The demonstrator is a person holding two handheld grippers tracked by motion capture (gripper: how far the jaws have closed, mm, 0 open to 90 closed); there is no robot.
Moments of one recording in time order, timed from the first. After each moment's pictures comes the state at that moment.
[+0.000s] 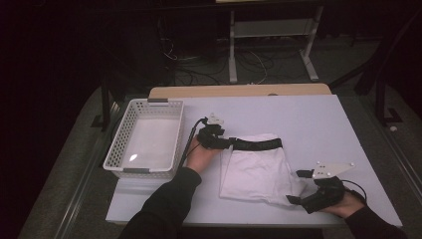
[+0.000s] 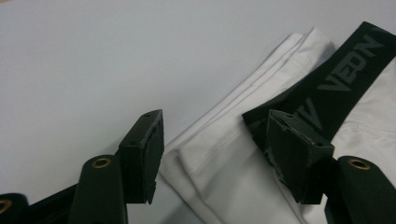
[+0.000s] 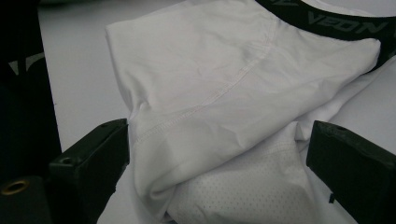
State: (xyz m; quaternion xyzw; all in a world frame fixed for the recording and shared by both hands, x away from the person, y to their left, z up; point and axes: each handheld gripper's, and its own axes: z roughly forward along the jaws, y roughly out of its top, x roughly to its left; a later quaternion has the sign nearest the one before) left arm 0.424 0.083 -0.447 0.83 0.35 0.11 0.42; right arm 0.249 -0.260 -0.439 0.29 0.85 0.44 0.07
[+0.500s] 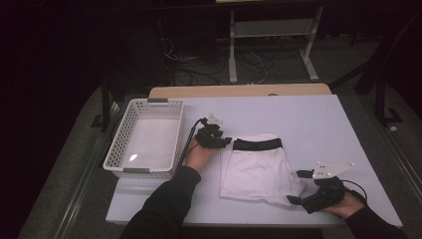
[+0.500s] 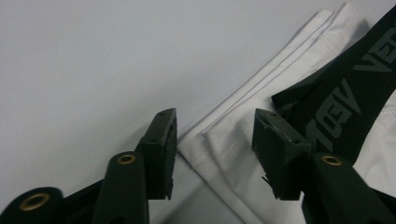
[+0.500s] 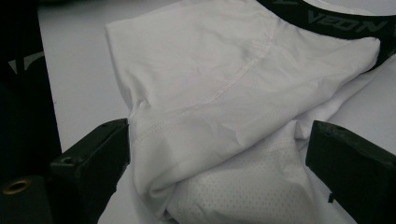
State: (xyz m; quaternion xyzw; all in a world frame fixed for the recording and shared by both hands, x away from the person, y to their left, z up) left arm 0.430 0.087 -0.454 0.84 0.35 0.11 0.39; right arm 0.249 -0.261 -0.439 0.29 0.85 0.44 0.07
